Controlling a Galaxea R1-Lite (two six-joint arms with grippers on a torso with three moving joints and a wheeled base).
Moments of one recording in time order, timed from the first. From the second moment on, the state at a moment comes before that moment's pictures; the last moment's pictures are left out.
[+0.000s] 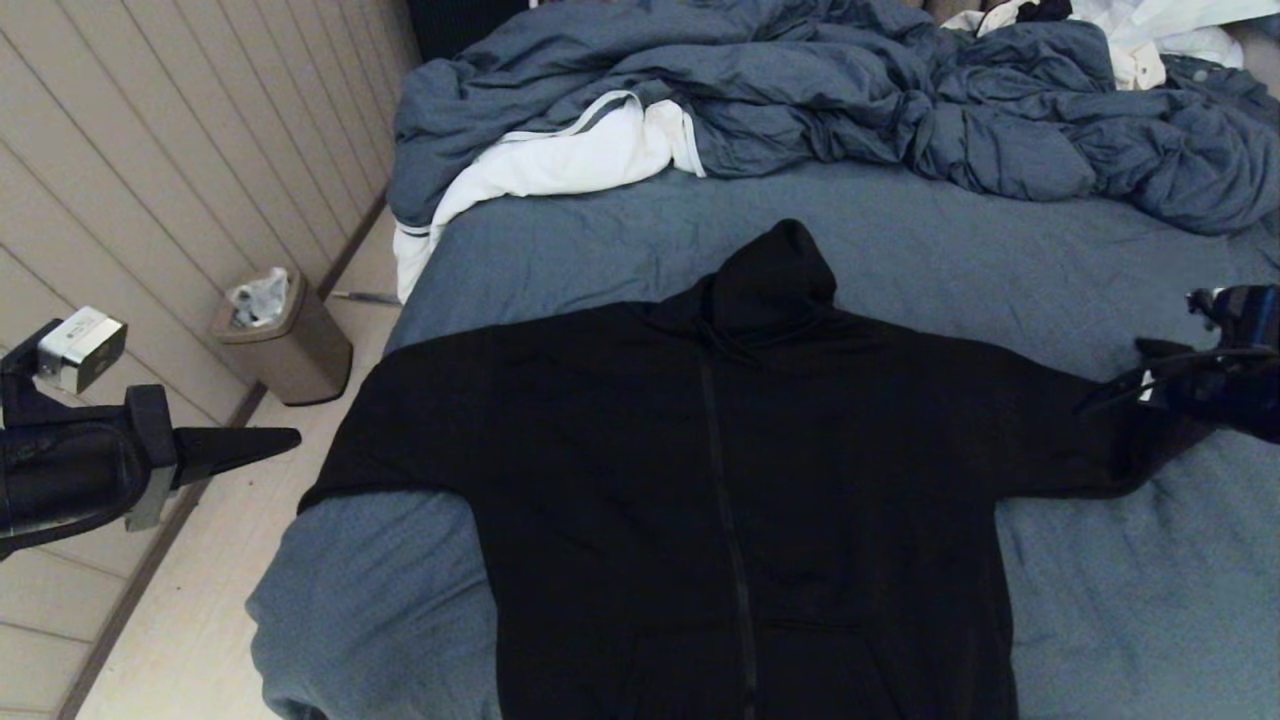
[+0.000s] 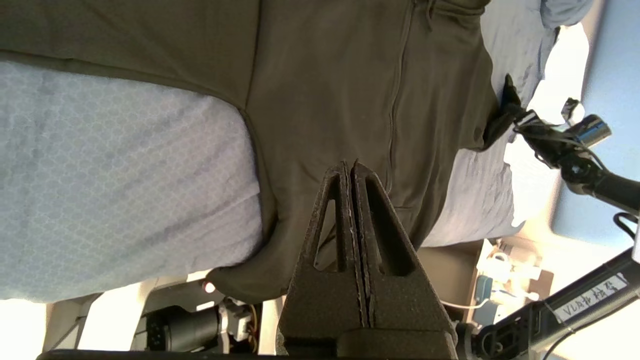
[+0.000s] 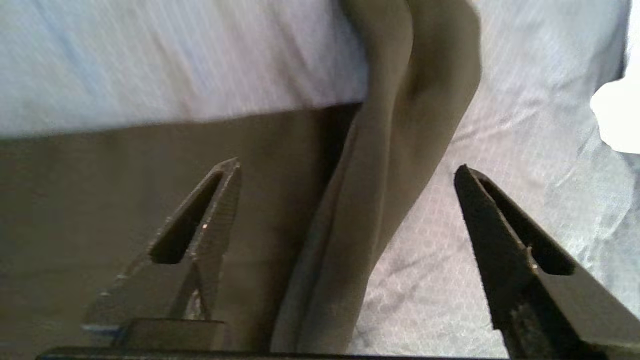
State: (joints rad) left arm 0.15 1.38 -0.77 -0.09 -0.81 -0.46; right arm -0.50 2.11 -1.36 -0.40 -0.20 -0.01
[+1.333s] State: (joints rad) left arm 0.14 1.39 -0.75 -0.12 -0.81 -0.46; right arm -0.59 2.20 -1.39 -0.41 -0.21 -0.01
